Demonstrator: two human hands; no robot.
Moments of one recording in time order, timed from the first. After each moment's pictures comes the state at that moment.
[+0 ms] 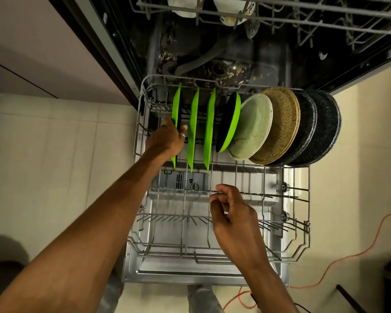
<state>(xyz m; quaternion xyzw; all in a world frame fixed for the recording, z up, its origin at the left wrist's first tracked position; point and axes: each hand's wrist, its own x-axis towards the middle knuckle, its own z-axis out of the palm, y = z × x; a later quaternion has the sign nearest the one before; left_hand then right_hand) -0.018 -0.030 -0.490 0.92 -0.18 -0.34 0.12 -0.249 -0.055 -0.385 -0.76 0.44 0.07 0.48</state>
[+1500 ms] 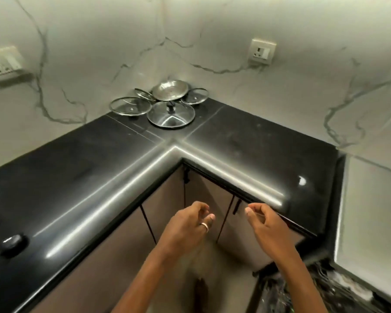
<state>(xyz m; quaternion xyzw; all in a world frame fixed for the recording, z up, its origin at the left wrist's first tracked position) 0.188 0.466 0.131 0.89 -0.10 -0.13 0.42 0.160 0.240 0.131 -0.87 0.15 -0.01 0.46</state>
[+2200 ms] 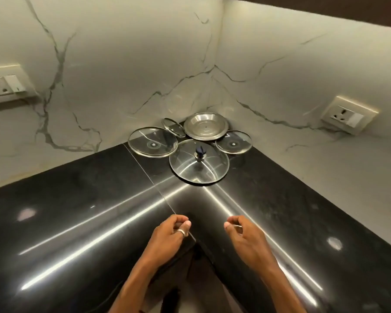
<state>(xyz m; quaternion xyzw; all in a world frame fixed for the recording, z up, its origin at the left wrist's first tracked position) 0.505 0.529 0.090 0.79 0.14 -0.08 0.60 0.537 0.300 0.120 -0.91 -0.01 0.10 0.41</state>
